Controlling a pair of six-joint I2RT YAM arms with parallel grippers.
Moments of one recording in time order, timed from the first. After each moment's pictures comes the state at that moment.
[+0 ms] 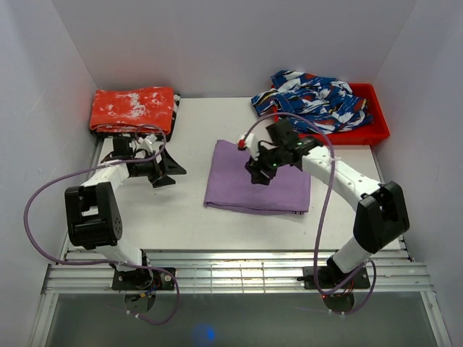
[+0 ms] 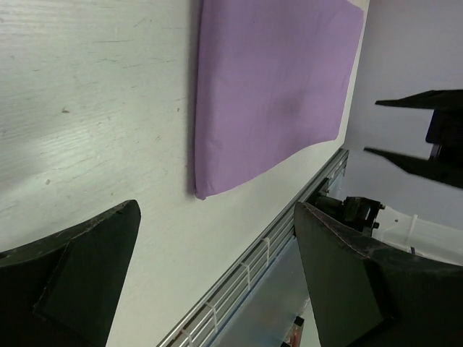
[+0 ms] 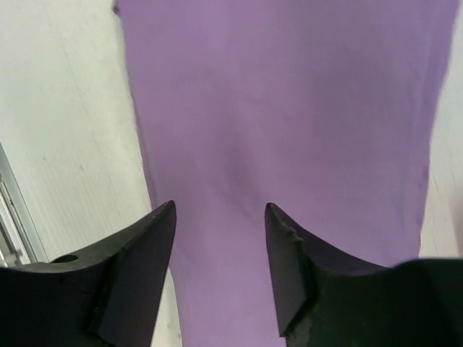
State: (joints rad) left arm 0.13 1.61 0.95 -0.42 0.95 -0.27; right arm 0.52 1.57 1.28 -0.69 -0.51 -0.59
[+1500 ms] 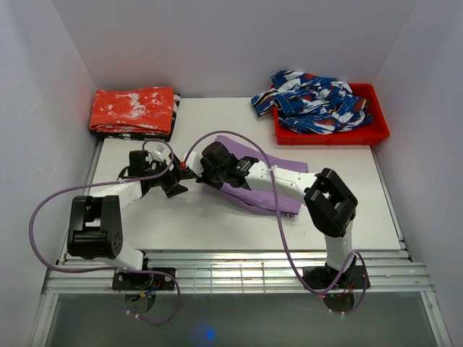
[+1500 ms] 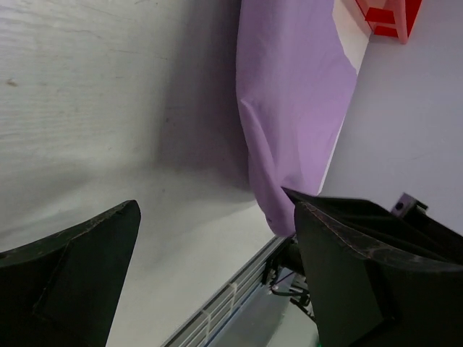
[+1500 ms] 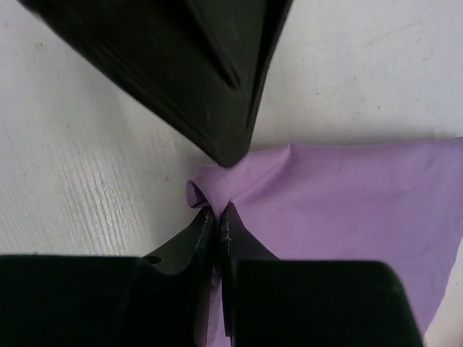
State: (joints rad) left arm 0.02 1.48 0.68 -0.02 0.76 -0.70; right arm 0.98 1.94 1.47 -0.29 -0.10 -0.42
